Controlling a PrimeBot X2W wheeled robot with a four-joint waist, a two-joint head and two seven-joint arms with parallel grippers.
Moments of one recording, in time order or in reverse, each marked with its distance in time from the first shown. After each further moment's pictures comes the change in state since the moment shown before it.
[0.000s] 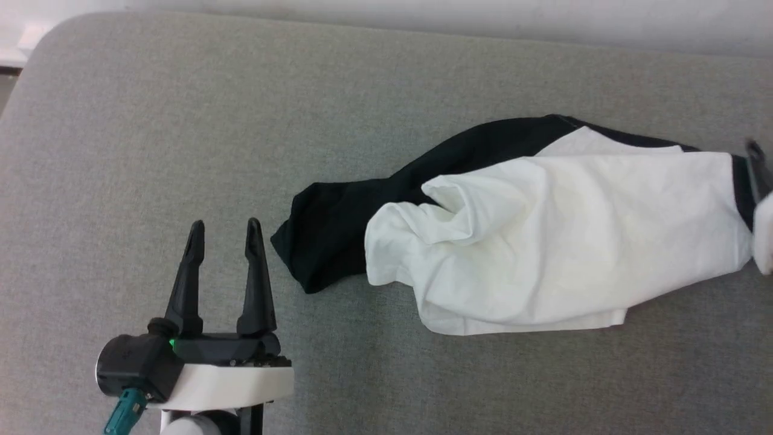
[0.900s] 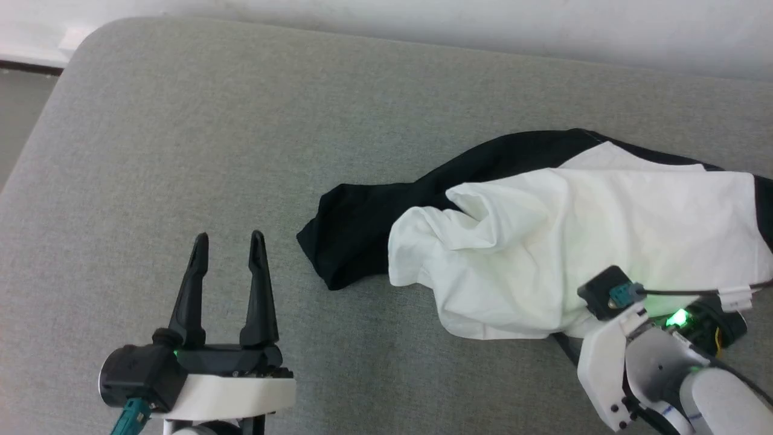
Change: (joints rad) left arm 0.035 0.000 -0.002 -0.001 0.007 -0.001 0.000; right arm 0.205 0.026 0.468 -0.010 0.187 0.000 0.125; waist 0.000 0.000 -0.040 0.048
